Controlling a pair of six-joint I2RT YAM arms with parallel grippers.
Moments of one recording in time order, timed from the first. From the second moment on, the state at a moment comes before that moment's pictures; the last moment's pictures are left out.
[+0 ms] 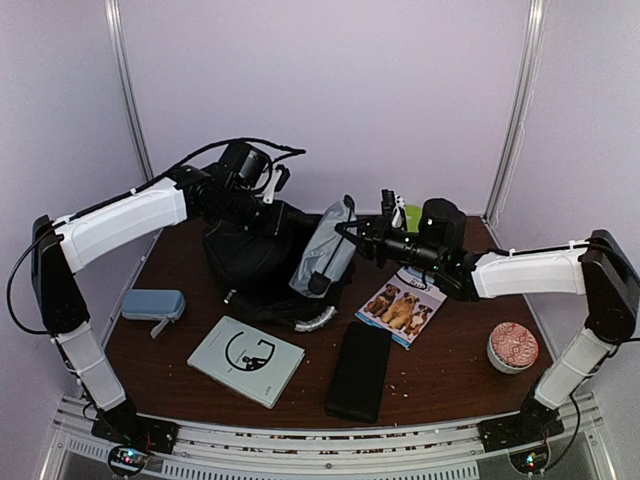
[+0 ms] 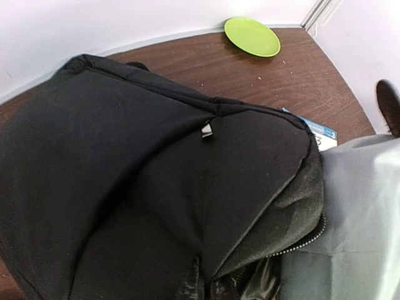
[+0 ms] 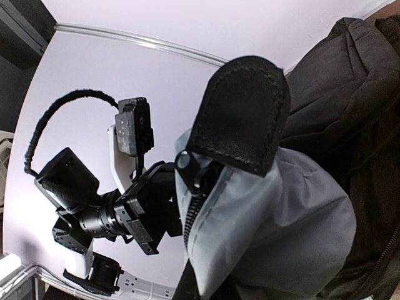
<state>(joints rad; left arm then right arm) -0.72 1.74 1.65 -0.66 0.01 -0.33 0.72 1.60 0.95 0.67 -0.36 1.23</state>
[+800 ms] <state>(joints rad) -0.74 1.75 1.48 -0.40 0.07 -0.65 0.72 1.91 0.84 0.93 -0.20 1.45</state>
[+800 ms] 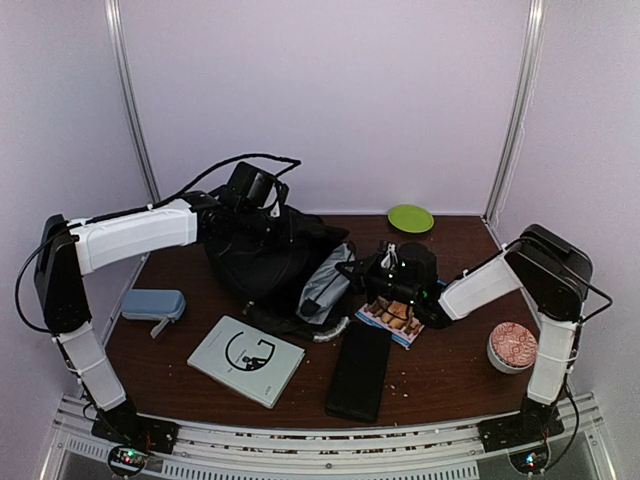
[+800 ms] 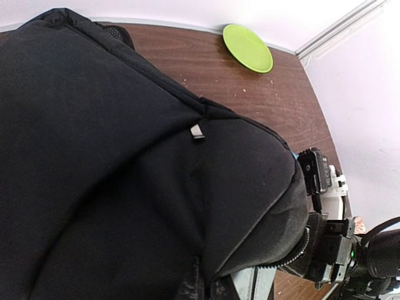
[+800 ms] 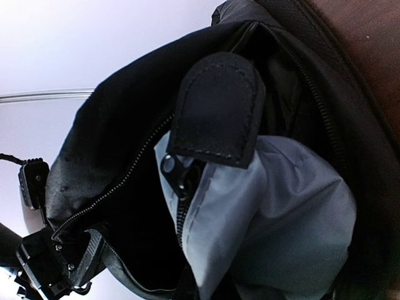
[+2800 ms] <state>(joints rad) -0.75 1.63 1.45 -0.29 0.12 -0.79 0.80 2.04 1.27 0.63 -0.34 1.21</state>
